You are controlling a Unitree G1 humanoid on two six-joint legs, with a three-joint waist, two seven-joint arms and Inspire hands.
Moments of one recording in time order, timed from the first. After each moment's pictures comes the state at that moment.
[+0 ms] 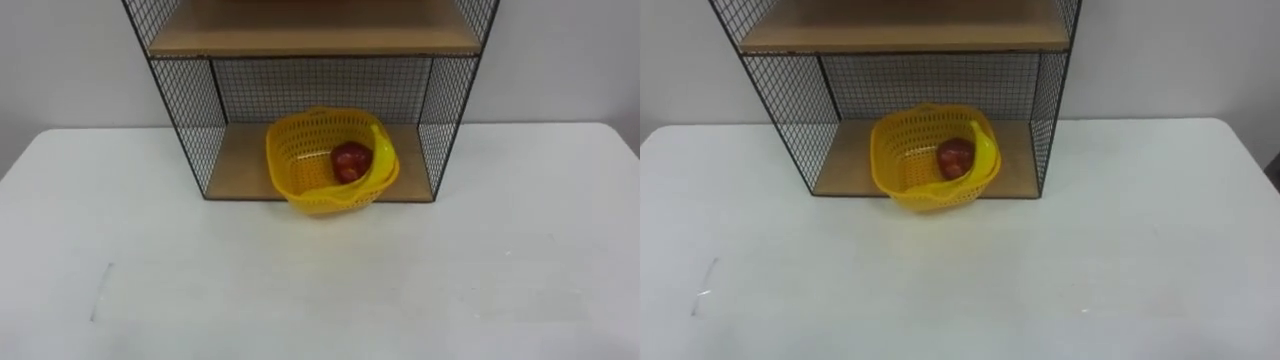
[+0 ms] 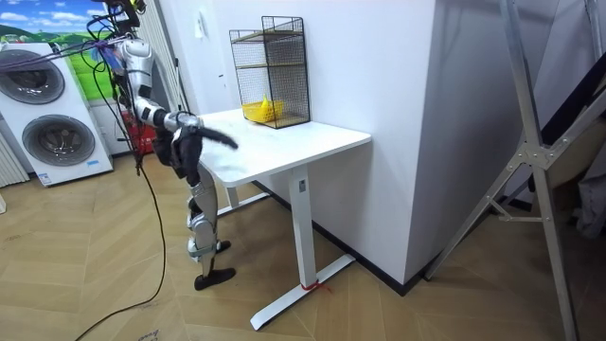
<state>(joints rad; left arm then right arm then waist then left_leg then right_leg) 0.42 0.27 0.76 0.26 -0.71 -0.25 0.83 0.34 -0.33 -0.77 0.39 0.58 -0.19 -0.98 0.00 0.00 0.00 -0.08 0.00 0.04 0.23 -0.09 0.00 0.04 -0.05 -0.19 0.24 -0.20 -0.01</state>
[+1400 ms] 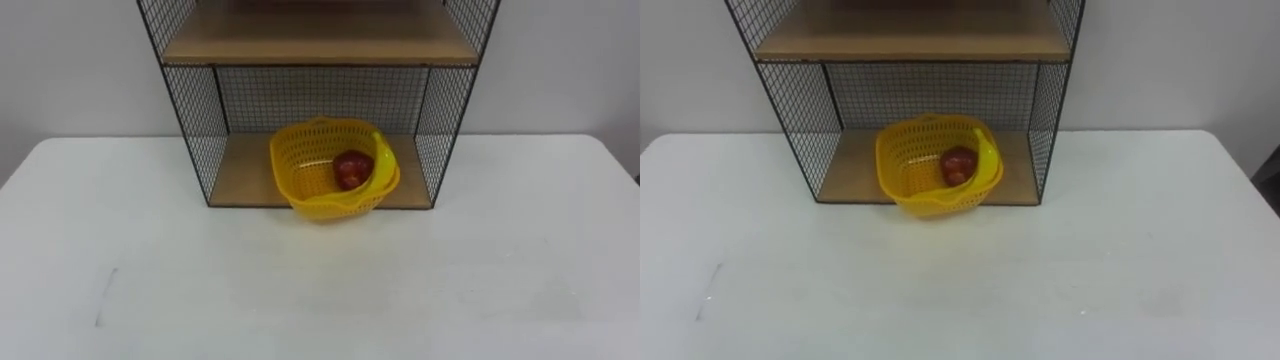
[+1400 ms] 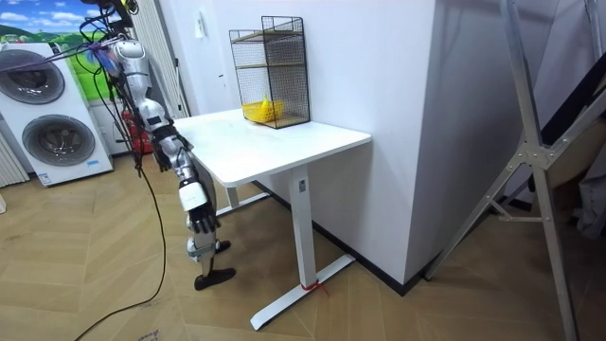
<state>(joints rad) 0.28 0.19 0.22 1.11 -0.14 0.03 0.30 0.18 -0.24 -0.17 1.24 0.24 0.03 -0.42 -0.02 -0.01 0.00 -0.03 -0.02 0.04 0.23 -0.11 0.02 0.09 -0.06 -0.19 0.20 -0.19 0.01</state>
